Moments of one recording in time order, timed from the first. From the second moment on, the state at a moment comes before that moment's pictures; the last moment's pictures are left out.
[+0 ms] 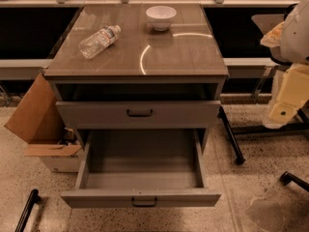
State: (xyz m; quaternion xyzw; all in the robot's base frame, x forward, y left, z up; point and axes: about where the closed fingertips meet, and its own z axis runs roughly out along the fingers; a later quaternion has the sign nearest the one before) arm 0.438 -0.217 0.976 -0.60 0.78 -0.03 0.16
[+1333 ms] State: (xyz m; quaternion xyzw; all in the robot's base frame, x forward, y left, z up) arm 0.547 -0.094 0.990 -0.69 0.69 0.00 0.21
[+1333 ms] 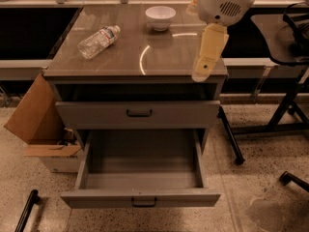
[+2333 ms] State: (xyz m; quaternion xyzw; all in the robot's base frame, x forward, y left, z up) arm 0.634 -0.039 0.975 -0.68 0.66 0.04 0.32
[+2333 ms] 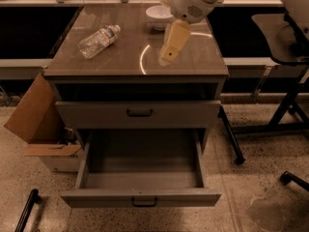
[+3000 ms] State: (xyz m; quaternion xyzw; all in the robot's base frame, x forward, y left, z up) arm 0.714 0.033 0.964 -0.73 0.61 0.04 0.31
